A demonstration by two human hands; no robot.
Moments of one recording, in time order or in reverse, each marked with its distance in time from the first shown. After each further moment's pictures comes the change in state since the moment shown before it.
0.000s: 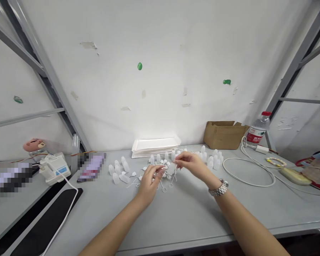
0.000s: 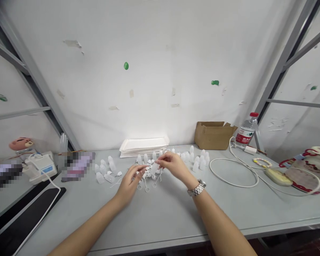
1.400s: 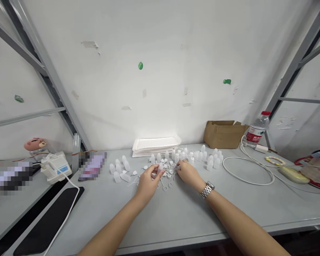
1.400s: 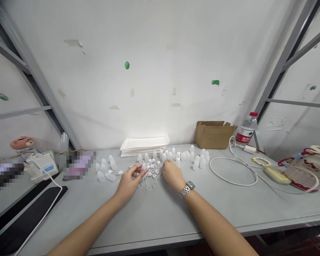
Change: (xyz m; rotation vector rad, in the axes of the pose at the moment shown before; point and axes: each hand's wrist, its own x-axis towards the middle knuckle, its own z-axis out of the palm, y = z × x) left_hand 0.004 -0.009 0.002 0.065 0.117 -0.150; right_hand -0.001 0.052 0.026 -0.984 0.039 0.188
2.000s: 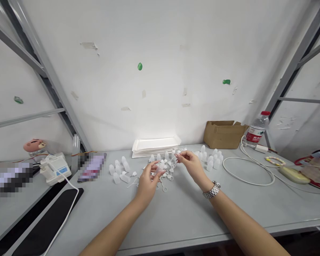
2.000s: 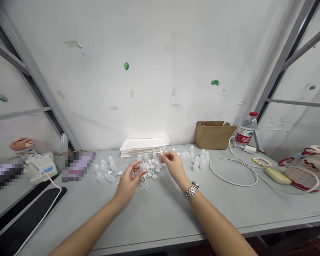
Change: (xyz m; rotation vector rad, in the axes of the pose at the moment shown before) left_hand 0.000 -0.005 0.004 -0.231 0.018 -0.002; right_hand 0.002 -0.011 -0.030 1.119 0.245 -0.042
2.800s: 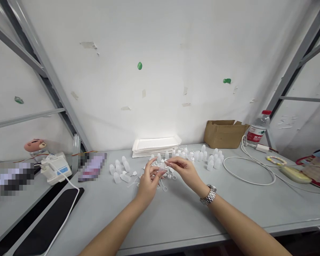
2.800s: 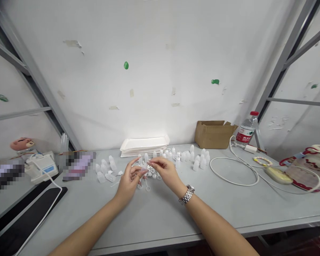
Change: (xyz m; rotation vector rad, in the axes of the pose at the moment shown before) left_hand -0.006 0.013 -0.001 -0.054 -0.099 0.013; right_hand -0.022 -0.009 0.016 0.009 -0.242 -0.083
